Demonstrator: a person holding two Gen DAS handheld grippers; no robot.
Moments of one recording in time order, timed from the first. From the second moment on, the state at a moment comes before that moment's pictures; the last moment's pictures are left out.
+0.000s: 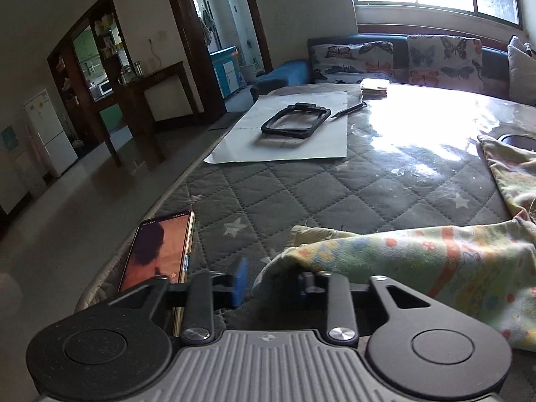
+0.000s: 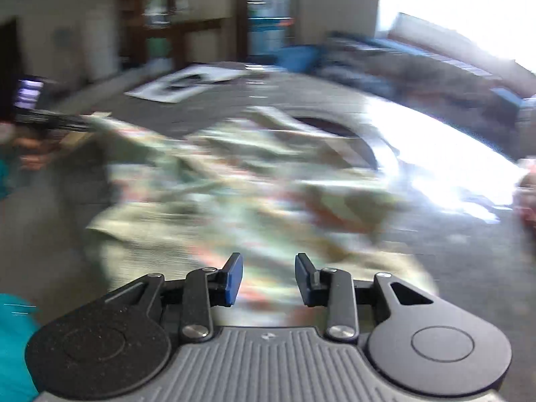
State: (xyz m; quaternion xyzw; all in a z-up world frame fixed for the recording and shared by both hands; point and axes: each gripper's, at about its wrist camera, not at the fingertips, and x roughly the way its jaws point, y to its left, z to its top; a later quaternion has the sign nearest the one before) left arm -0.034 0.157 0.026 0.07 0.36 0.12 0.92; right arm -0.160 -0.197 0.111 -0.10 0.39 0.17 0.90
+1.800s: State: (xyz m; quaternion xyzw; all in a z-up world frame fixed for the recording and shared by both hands) left arm -0.048 -0.128 0.034 0.16 0.35 -0.22 0.90; right arm -0.227 -0.357 0.087 0.00 0.34 -0.21 0.92
